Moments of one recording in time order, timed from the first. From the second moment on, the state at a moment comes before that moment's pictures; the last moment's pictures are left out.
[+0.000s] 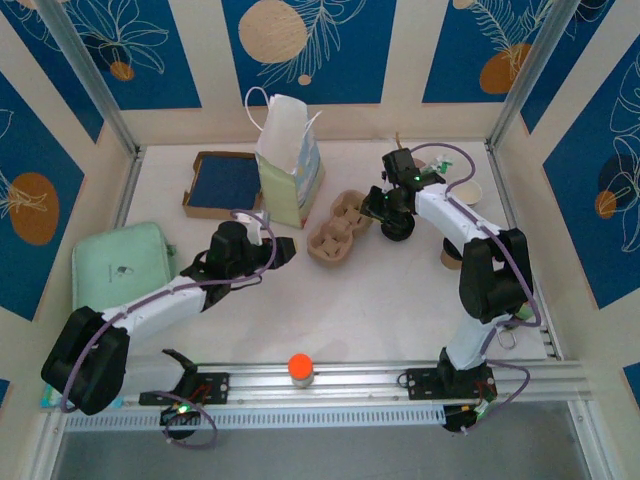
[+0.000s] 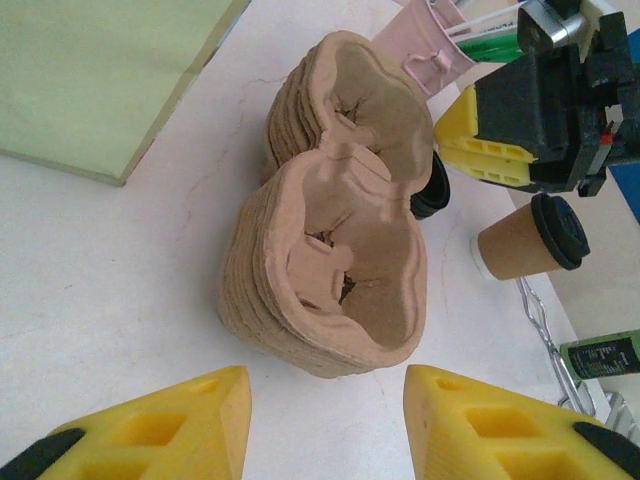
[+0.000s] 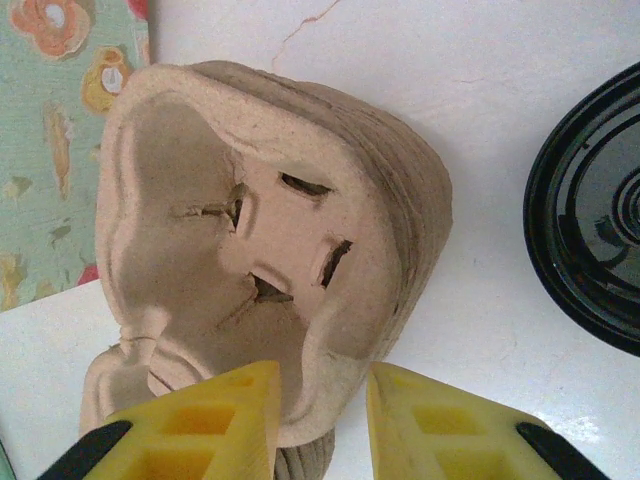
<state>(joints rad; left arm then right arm) -0.55 1.24 0.59 0.21 0.29 -0.65 0.31 1.76 1.37 -0.70 -0.23 0.63</state>
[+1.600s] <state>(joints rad) -0.53 1.24 0.57 0.22 0.29 -0.65 0.31 1.78 1.40 -0.70 -0.17 0.63</state>
